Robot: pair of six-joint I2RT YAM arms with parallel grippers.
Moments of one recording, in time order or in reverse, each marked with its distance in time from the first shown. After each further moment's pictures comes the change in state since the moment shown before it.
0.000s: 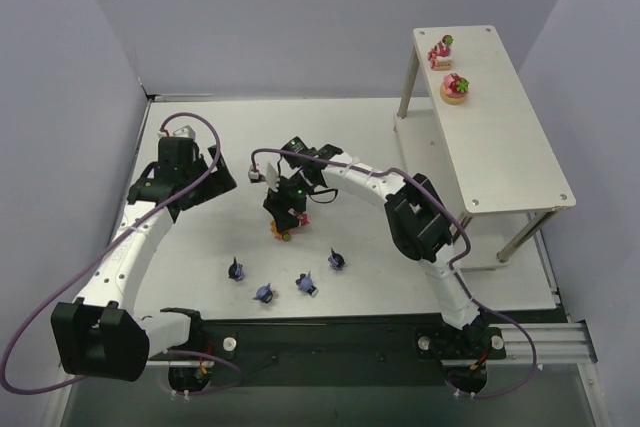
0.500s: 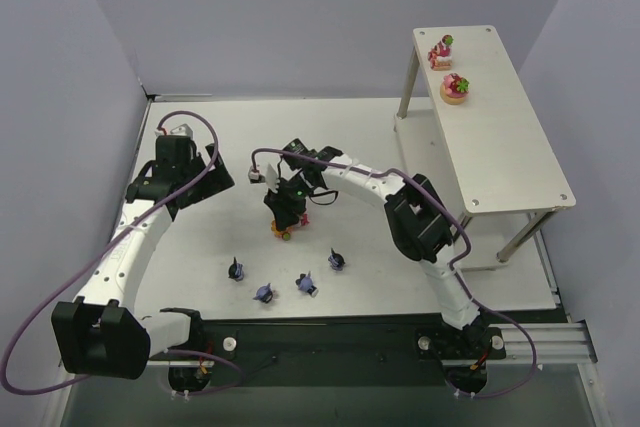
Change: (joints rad) left arm 0.017 0.007 0.012 -0.003 0.000 0.011; right arm 0.005 0.008 -0.013 0.019 -0.023 0.032
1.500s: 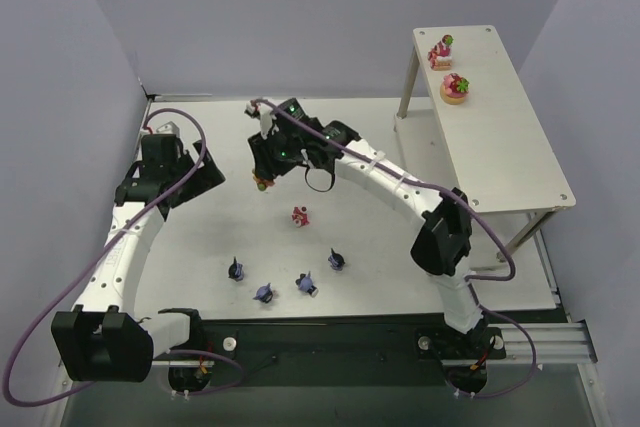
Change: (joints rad) left arm 0.076 -0.024 0.018 -0.016 0.031 0.003; right arm 0.063 -0.188 0.154 0.048 0.446 0.597
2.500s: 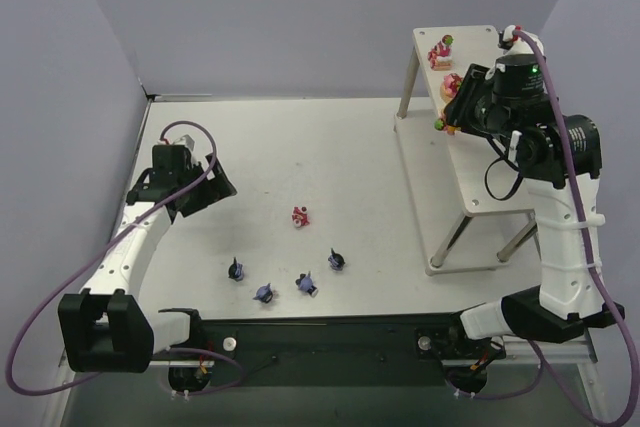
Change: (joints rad) left arm 0.000 0.038 -0.115 0.078 0.129 0.027; right arm -0.523 -0.657 0.139 -0.546 0.444 0.259
